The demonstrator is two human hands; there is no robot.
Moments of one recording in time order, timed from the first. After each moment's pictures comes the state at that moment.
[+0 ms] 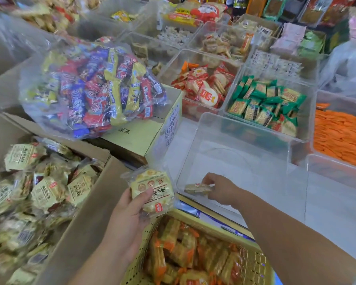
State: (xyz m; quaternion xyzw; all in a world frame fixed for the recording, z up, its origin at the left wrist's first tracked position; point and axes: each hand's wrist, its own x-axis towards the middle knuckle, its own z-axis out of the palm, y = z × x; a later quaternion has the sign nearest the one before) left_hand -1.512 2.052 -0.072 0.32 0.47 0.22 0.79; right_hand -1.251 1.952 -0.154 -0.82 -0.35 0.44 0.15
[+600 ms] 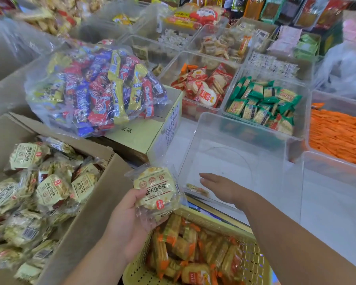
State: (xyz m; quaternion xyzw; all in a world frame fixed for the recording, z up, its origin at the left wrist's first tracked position) left_hand -1.523 2.048 -0.063 0.25 0.45 0.17 0.84; right_hand -1.270 1.943 -0.110 -0.78 -0.31 0.52 0.19
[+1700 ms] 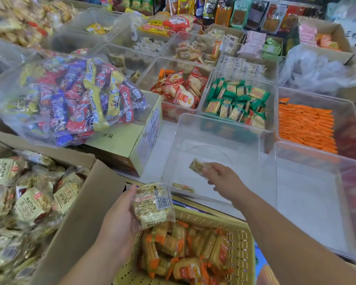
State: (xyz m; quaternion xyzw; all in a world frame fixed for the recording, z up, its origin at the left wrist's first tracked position) left_hand -1.509 2.032 -0.046 0.34 0.51 0.13 0.78; right_hand -1.270 1.897 -0.088 -0.82 -0.20 0.36 0.40
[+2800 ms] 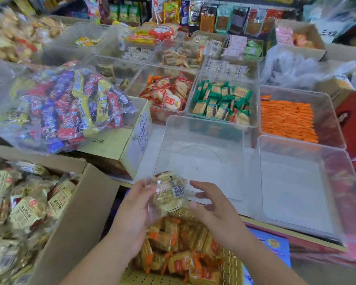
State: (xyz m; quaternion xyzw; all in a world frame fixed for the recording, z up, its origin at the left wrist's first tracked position) left_hand -1.483 1.998 -0.023 0.43 0.39 0.13 0.80; right_hand -1.367 1.832 -0.038 -0.76 -0.27 0.32 0.50
